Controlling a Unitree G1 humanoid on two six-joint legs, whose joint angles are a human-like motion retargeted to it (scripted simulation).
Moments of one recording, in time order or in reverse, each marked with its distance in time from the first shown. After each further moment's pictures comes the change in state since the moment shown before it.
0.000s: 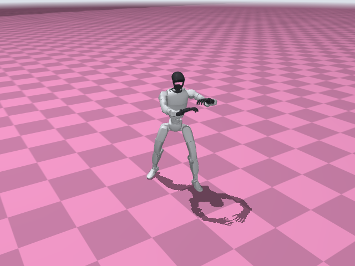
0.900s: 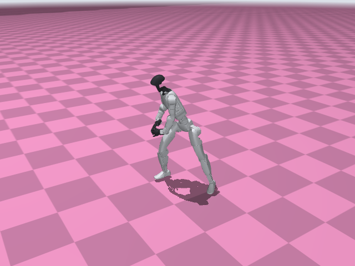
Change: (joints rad) left arm 0.477 -1.031 -0.077 0.739 0.284 0.037 0.029; right arm 0.973 -0.164 -0.038 0.032 -0.078 -0.360 -0.257; waist -0.759 0.301 0.196; left_leg 0.339 -0.111 0.117 -0.389 0.042 -0.152; right_leg -0.821 0.007 0.414 0.558 -0.199 -0.095
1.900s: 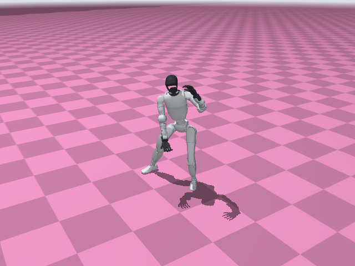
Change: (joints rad) left arm -0.409 0.827 0.556 -1.148 -0.322 0.115 0.236; right arm -0.315 0.430 -0.653 0.695 2.135 1.018 1.348; waist 0.741 -0.189 -0.158; left_leg -0.571 -0.068 -0.287 0.842 -0.347 0.168; right_leg 0.674 -0.292 -0.529 -0.633 0.411 0.075
